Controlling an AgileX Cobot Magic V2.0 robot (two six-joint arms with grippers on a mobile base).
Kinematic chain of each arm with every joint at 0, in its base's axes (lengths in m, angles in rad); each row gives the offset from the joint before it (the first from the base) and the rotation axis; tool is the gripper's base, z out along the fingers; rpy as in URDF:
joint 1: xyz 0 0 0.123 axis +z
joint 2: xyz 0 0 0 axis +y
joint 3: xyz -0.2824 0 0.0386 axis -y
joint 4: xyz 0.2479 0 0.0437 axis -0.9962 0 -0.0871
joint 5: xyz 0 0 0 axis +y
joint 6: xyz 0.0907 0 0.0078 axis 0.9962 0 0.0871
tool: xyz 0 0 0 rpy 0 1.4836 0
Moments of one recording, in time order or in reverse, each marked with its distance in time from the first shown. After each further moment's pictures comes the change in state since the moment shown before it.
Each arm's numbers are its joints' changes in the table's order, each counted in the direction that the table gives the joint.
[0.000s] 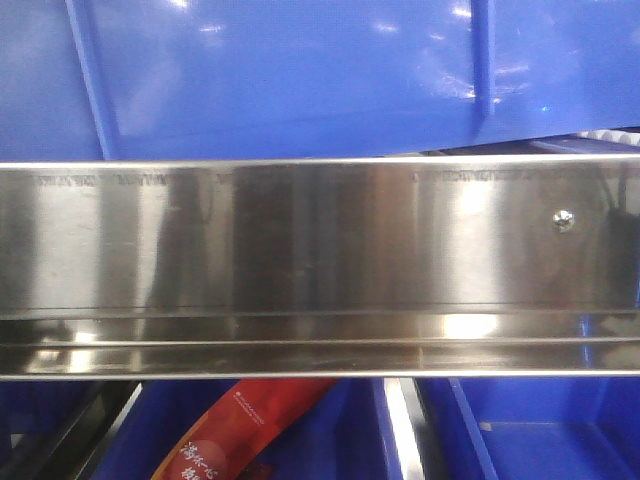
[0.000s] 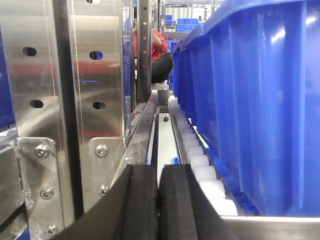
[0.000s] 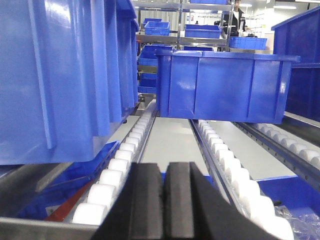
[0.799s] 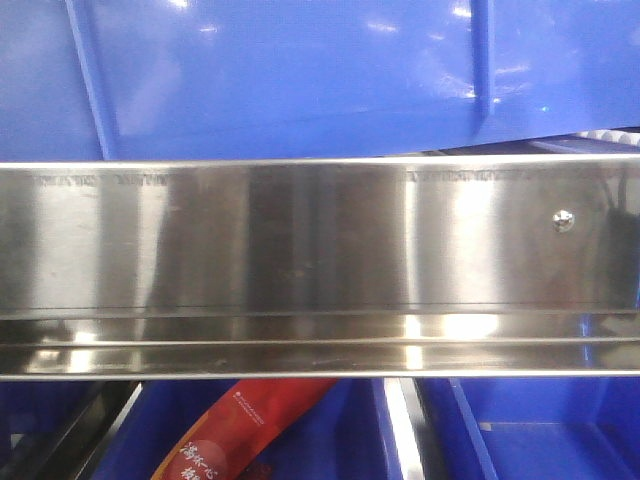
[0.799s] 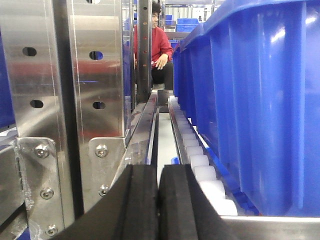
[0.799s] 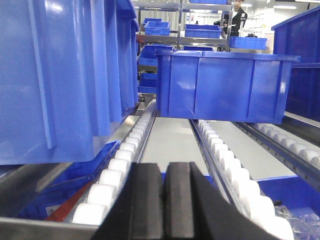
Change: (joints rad) left arm 0.000 0.000 0.000 0.000 0.000 0.000; right arm 0.000 0.000 0.000 0.000 0.000 0.000
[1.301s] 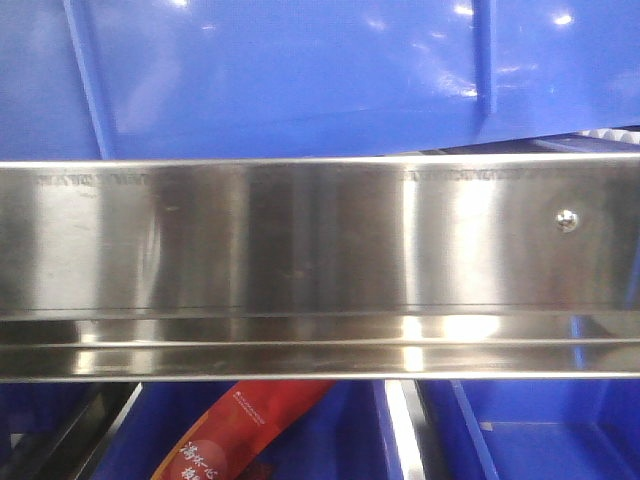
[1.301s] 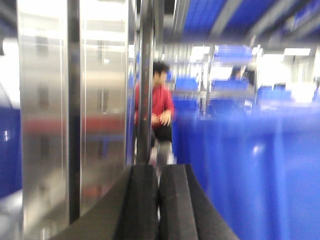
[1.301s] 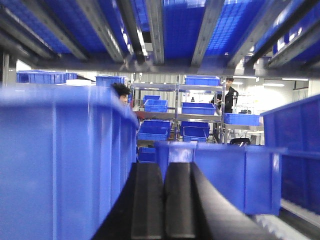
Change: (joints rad) left arm 0.000 -0.002 0.148 0.012 -0.077 0.000; right arm 0.000 -0.003 0.169 0.000 -0.111 0.000
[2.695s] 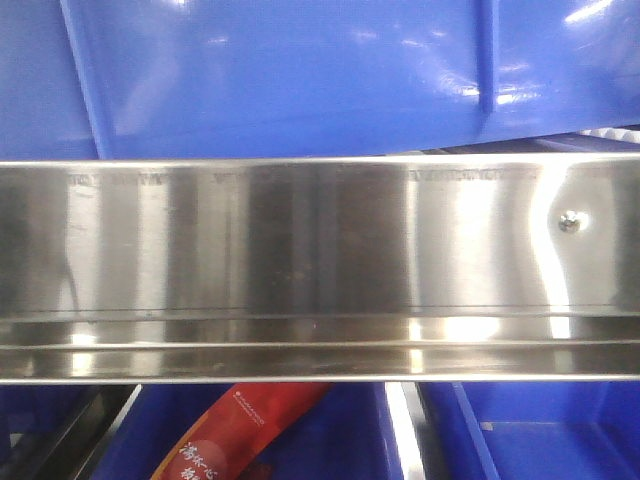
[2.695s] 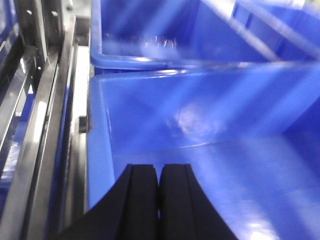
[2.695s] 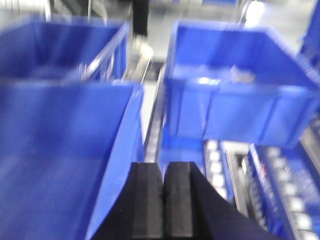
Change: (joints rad) left arm -0.054 1.272 1.378 0.237 0.897 0.075; right arm 0.056 1.199 1.449 -0.022 1.006 -0.040
